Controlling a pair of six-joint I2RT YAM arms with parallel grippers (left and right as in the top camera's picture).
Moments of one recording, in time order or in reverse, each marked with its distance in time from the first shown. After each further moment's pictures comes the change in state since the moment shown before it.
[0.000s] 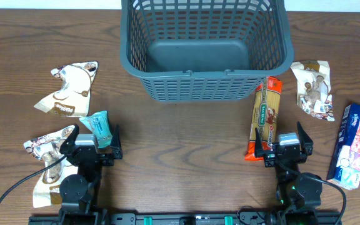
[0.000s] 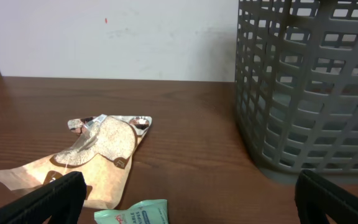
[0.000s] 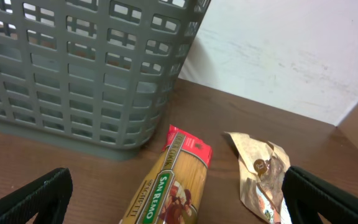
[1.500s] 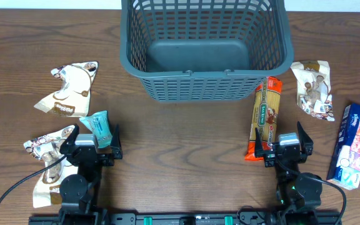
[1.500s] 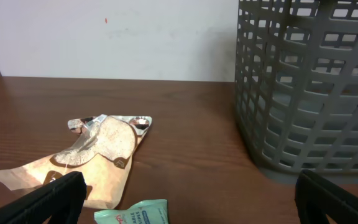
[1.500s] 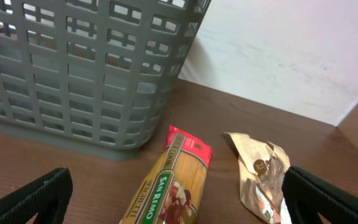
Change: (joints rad) left arm 0.000 0.000 0.000 0.000 0.000 0.000; right arm 0.000 0.000 0.000 0.001 -0.003 0.000
